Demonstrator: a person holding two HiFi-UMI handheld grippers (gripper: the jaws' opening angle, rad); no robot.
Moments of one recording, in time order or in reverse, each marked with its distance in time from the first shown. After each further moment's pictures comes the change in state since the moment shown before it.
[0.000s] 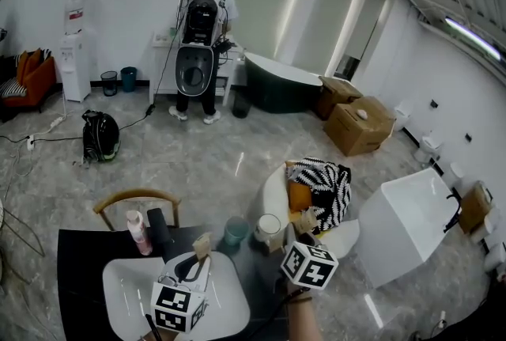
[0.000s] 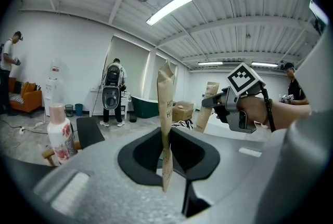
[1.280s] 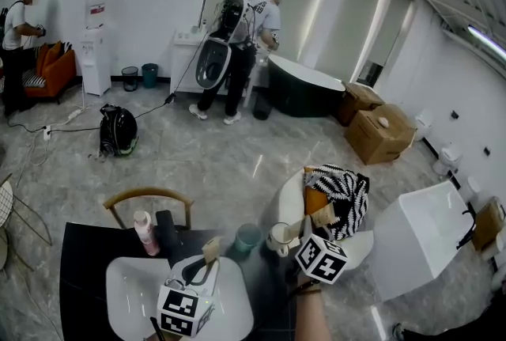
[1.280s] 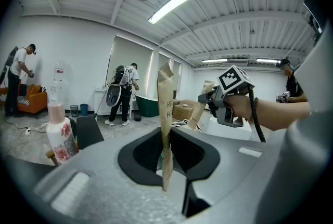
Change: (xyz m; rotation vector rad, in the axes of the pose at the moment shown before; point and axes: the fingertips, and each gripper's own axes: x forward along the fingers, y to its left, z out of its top) left arm 0.014 0.007 -0.004 0.016 0.013 0.058; right arm 0.057 -0.021 0.019 0.049 -0.072 0.010
